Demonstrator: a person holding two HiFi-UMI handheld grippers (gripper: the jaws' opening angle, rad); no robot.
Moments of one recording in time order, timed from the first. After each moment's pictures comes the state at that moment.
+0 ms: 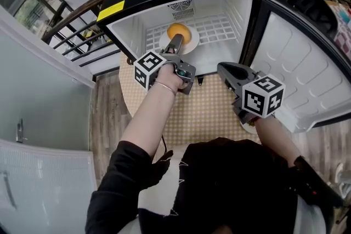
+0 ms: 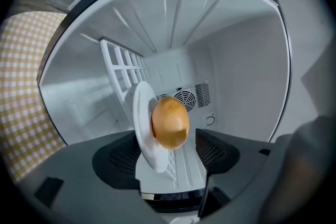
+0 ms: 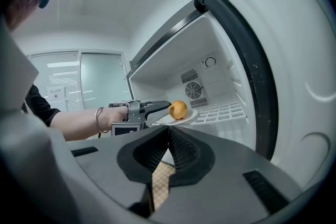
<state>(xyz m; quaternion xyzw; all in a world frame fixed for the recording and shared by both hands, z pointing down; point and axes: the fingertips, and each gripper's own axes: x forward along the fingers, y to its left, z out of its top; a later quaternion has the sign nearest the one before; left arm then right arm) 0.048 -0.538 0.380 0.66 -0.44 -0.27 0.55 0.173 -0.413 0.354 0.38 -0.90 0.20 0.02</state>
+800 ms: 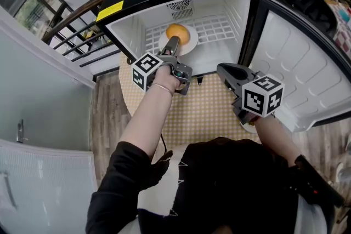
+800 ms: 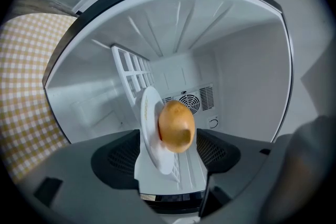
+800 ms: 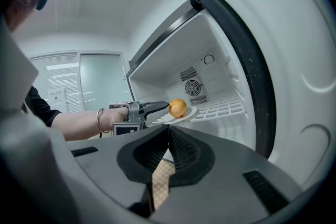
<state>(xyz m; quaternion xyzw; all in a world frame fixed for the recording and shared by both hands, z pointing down) 0.037 -0.535 0.390 0.64 -0.46 -0.27 0.55 0.175 -0.409 0.359 0.38 -0.90 0.21 0.02</state>
